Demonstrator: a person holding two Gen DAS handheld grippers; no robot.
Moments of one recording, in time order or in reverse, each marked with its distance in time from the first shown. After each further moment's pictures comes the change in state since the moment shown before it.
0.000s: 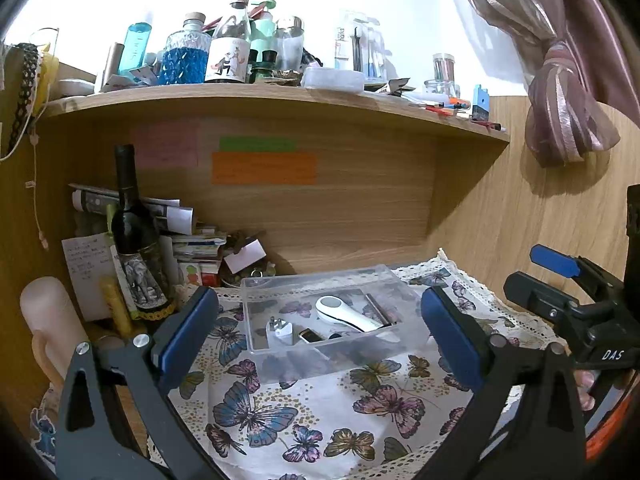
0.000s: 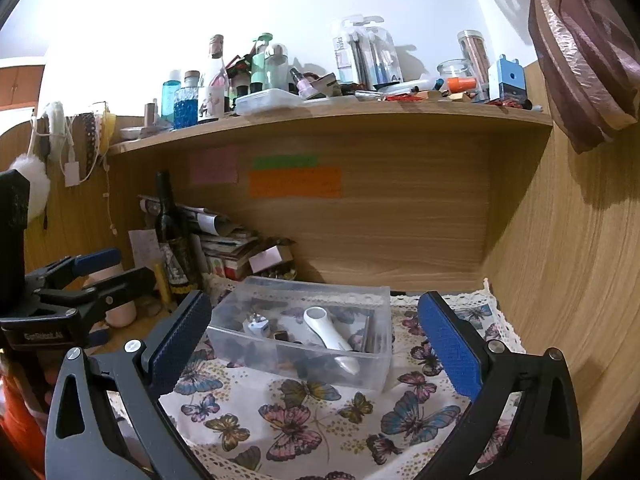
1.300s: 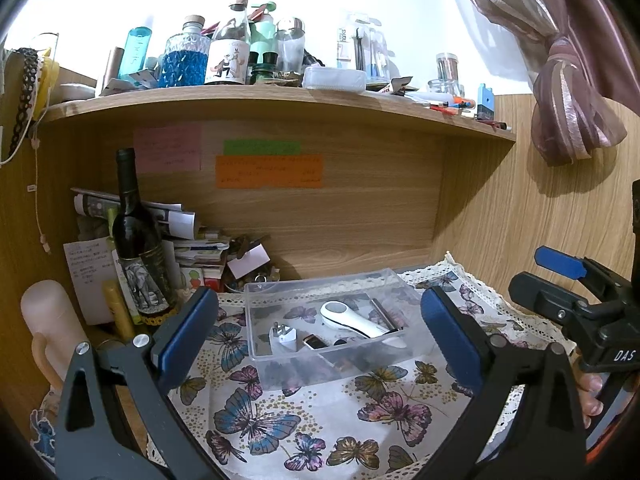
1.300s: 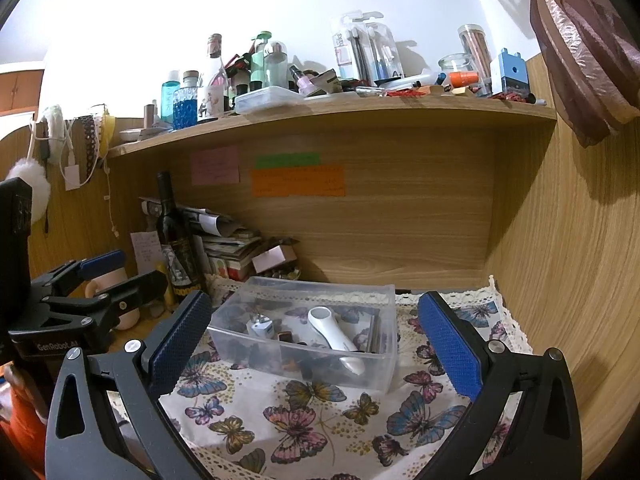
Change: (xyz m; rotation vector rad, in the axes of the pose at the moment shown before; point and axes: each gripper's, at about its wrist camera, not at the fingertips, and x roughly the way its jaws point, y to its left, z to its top) left arm 0.008 -0.002 -0.001 0.010 -0.017 0.018; right arm 0.005 -0.003 0.001 0.021 0.006 0.021
